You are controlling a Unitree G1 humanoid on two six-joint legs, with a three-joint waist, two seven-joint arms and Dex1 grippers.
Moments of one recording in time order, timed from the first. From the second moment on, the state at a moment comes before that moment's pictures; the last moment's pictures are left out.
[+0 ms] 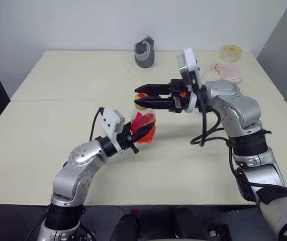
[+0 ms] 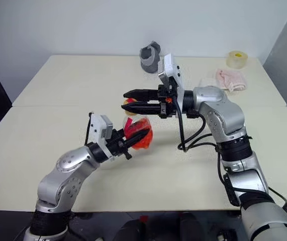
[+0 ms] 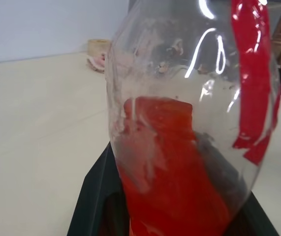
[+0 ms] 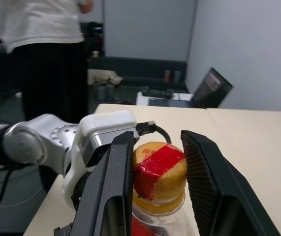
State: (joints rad) left arm -0.21 0.40 -0.01 -0.44 -0.50 0.49 -0.63; right arm -0.99 -0.34 0.15 0.08 0.53 0.51 1.21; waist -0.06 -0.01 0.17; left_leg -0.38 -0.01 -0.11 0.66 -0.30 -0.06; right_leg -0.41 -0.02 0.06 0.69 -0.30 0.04
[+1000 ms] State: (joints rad) left arm -0.18 0.42 0.01 -0.42 -0.48 0.49 -0.60; right arm -0.62 -0.50 -0.02 -0.32 0.55 0.77 0.82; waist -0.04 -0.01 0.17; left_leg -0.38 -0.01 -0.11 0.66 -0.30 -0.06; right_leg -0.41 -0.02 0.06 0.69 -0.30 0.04
